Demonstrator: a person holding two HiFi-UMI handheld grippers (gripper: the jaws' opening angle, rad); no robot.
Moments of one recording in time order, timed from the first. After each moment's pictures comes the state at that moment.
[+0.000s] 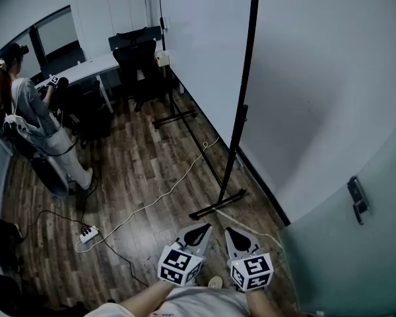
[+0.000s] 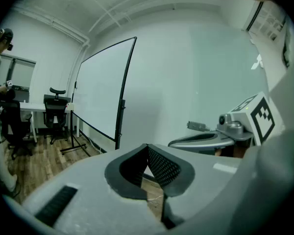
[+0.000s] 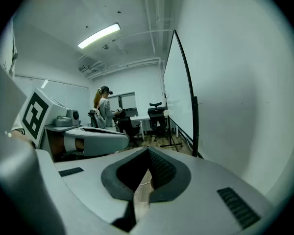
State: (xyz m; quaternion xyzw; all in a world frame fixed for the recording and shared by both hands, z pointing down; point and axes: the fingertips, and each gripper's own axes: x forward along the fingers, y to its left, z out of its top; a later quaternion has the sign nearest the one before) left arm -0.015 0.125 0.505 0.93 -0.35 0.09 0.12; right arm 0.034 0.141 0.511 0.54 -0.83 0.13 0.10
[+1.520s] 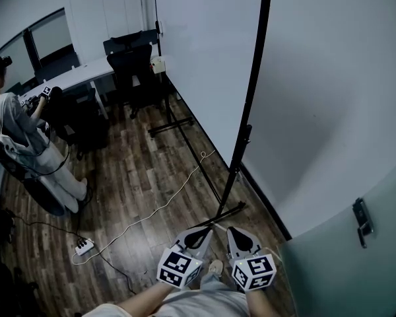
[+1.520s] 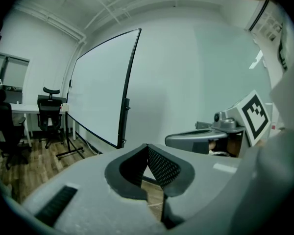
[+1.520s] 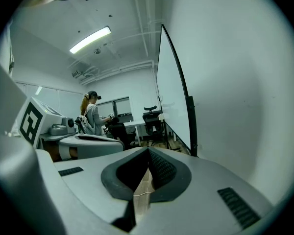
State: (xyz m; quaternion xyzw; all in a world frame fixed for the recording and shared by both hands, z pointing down) left arm 0.004 0.015 0.511 0.93 -0.33 0.09 0.11; right arm 0.059 0.022 0.509 0.55 -0.82 0.13 0.06
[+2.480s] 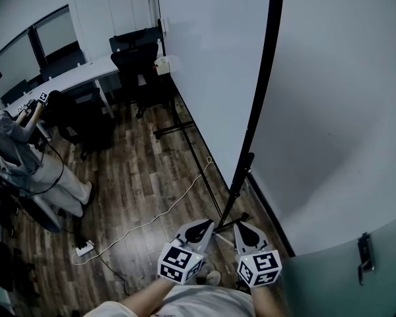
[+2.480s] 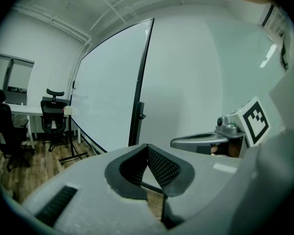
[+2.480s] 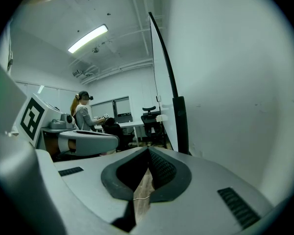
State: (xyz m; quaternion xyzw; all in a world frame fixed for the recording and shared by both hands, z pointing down) left arm 0.056 -0.123 0.495 0.92 -0.37 0.08 0.11; right arm 0.128 -0.114 0.502 0.54 -0.83 0.12 0.07
